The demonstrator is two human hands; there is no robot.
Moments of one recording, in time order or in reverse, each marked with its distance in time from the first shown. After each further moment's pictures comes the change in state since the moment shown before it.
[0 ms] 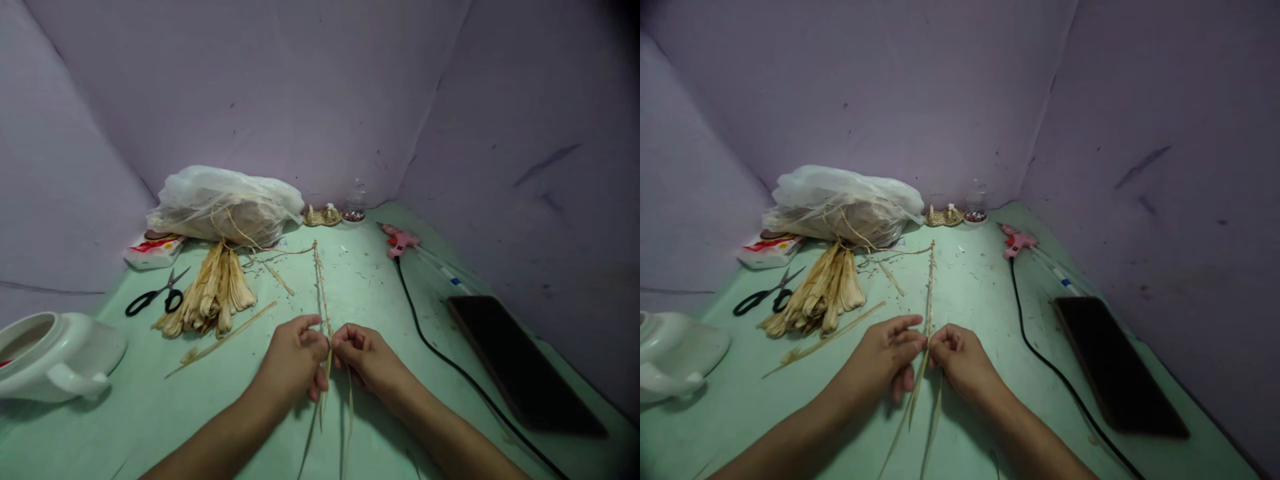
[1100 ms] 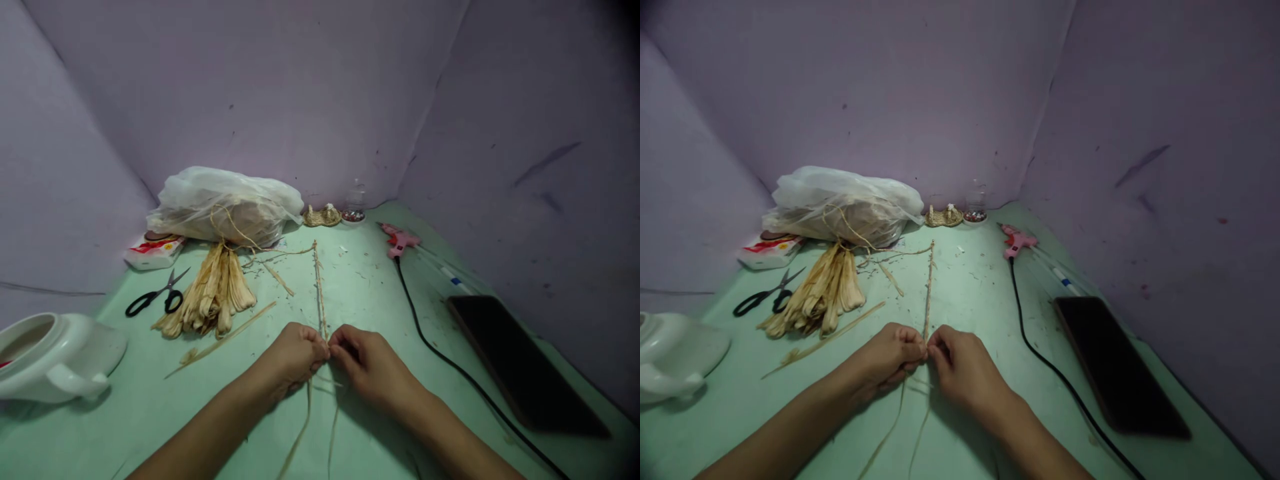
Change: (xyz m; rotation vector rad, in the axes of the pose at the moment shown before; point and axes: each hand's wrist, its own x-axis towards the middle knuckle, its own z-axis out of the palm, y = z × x) left_hand 0.022 -0.011 -0.004 0.005 -0.188 -0.147; right_hand -0.003 0.008 -0.014 -0.671 0.026 -0.377
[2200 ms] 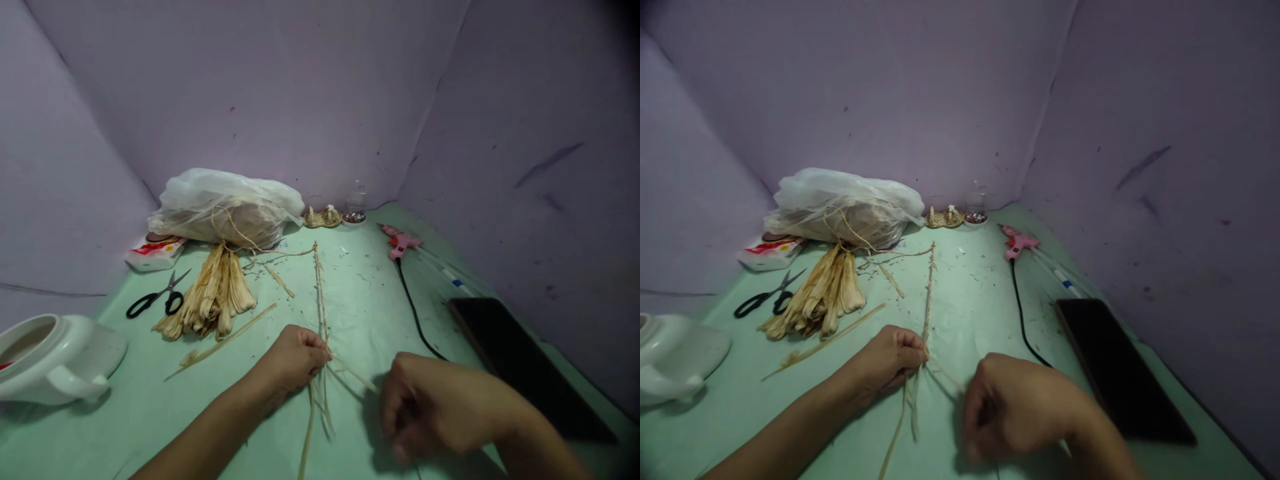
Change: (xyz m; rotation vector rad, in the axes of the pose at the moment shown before) left_hand -0.003 0.002 0.001 0.007 0.039 0.020; right_hand -0.023 -0.005 -0.066 -0.012 -0.743 0.008
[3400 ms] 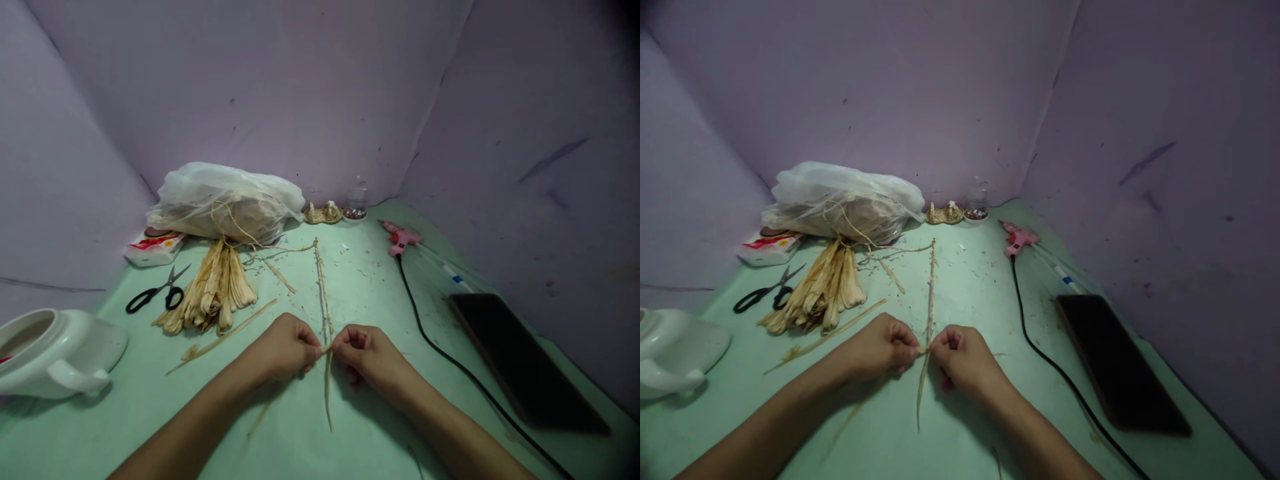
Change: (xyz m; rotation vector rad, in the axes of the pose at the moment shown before) left_hand 0.006 -0.005 -0.025 0.455 -0.060 0.186; right_hand 0.072 -0.001 0.035 0.719 0.654 0.136
